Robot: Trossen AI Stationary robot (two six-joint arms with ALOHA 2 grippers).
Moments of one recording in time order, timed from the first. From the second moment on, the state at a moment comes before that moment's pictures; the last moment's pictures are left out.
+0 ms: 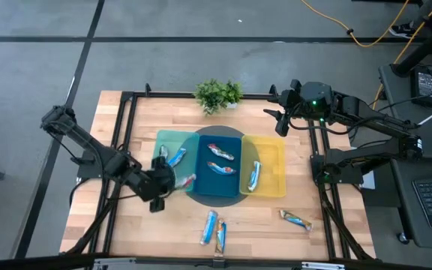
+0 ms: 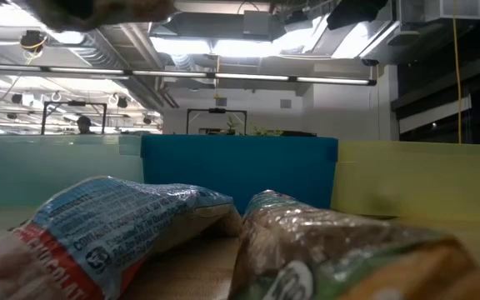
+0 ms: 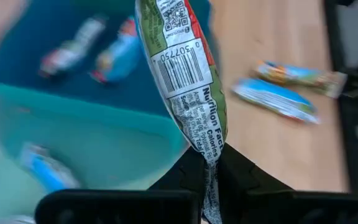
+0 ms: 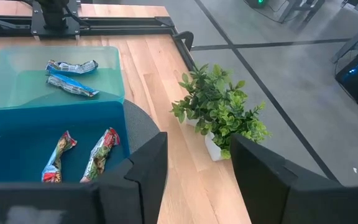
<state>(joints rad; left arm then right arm) -0.57 1.21 1.01 -0.74 -0.38 -0.62 -0.27 1.05 1.24 -0.70 0.18 -0.14</state>
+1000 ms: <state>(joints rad) -0.06 1.31 1.26 -0.79 -0.03 -0.05 -0.27 1.05 1.24 -0.70 0.18 -0.17</state>
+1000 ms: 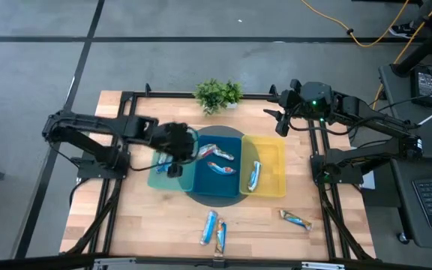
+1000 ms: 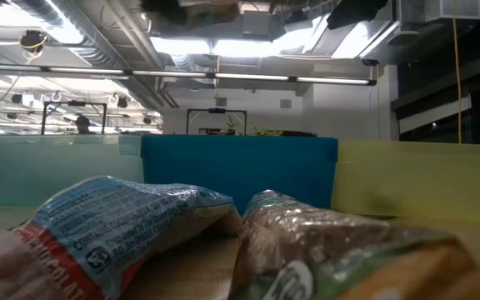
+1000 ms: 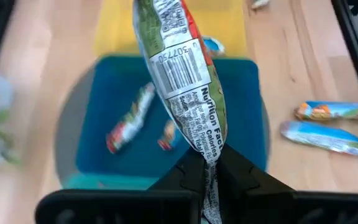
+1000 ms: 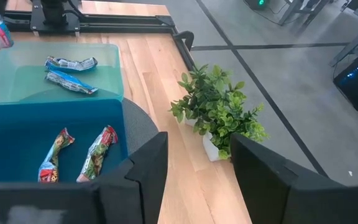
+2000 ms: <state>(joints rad) 0.24 1.61 1.51 -0.91 0.09 0.35 -0.27 1.05 1.24 -0.70 0.19 -0.16</state>
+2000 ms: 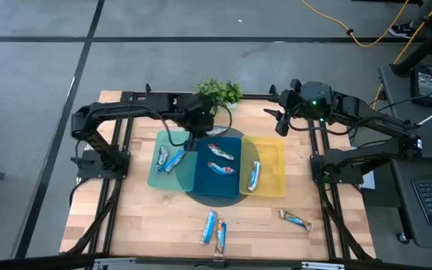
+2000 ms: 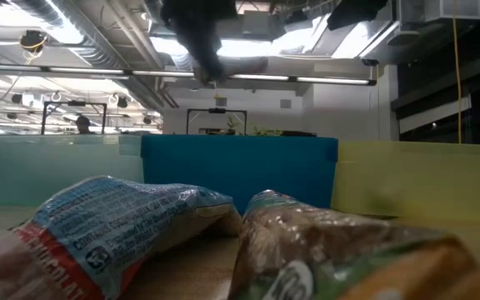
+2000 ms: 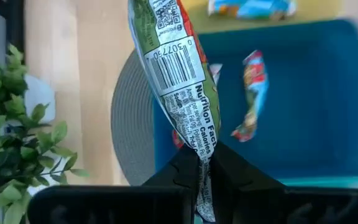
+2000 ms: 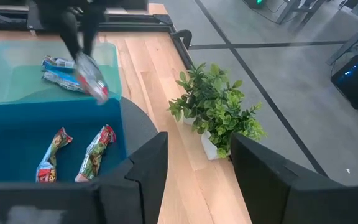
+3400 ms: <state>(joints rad) 0.21 2.01 1.51 -0.80 0.32 0.57 -0.27 1.05 1.24 -0.79 0.18 -0.13</state>
